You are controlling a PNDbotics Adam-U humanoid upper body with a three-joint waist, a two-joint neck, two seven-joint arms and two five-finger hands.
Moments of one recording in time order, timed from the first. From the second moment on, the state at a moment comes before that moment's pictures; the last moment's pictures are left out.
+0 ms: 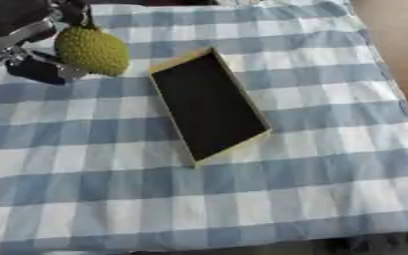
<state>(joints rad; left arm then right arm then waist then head) -0.80 0.58 -0.24 -1.48 -0.63 -0.49 -0.32 -0.32 -0.43 -0.23 -1.98 0.01 -0.14 -0.41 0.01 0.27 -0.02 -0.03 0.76</state>
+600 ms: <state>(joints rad) -0.88 0.40 -0.26 -1.34 -0.70 -0.54 -0.38 -0.33 -0.43 -0.23 -1.98 0.01 -0.15 -0.40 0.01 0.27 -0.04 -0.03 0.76</state>
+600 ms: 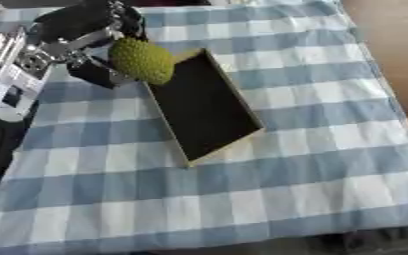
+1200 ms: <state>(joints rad) -0.90 0.27 -0.22 -1.21 -0.84 -0.53 -0.35 -0.34 -0.42 -0.22 -1.98 0.00 -0.15 -0.40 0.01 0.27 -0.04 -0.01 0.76</state>
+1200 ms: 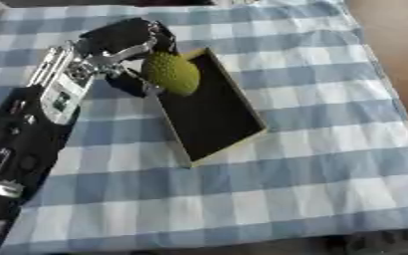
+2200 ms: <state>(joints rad) -0.85 0.24 -0.16 -1.21 -0.88 -0.51 -0.25 -0.34 -0.42 -0.22 -1.98 0.00 -0.15 -0.40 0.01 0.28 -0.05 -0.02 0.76</state>
